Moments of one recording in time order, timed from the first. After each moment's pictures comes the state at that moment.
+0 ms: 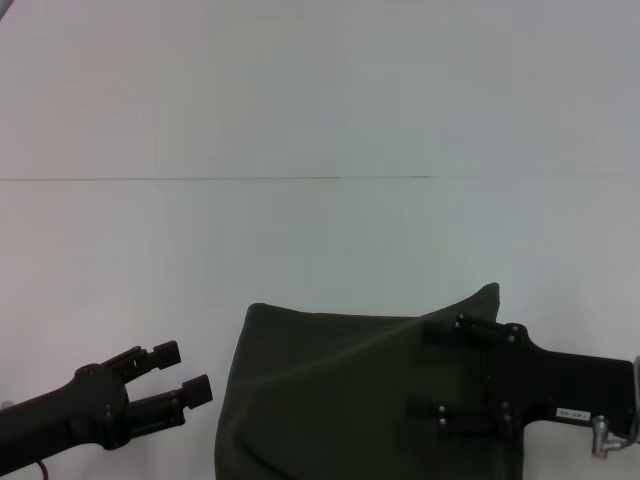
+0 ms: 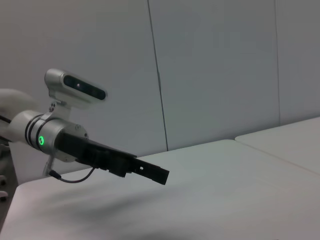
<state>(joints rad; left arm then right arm) -0.38 -2.09 0.36 0.53 2.06 1.74 -1.38 0.51 2.09 -0.62 -0.50 -1.99 -1.63 1.04</state>
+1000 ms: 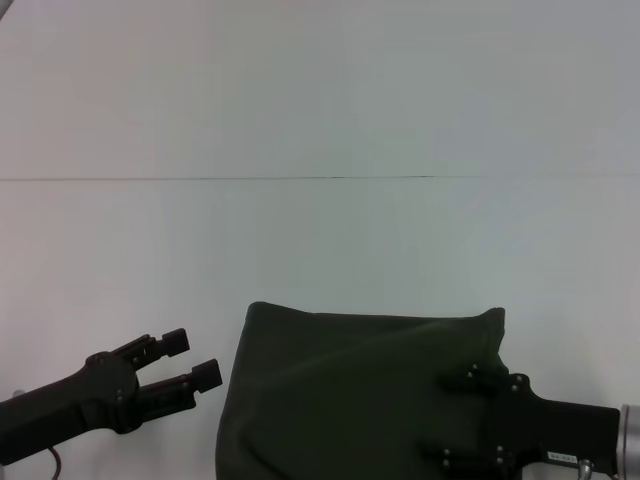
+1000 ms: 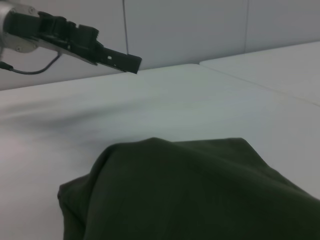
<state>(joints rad) -0.40 -2.10 0.34 0.51 2.06 1.72 -1.39 0.49 2.09 -0.65 -0.38 -2.06 -1.37 0.90</state>
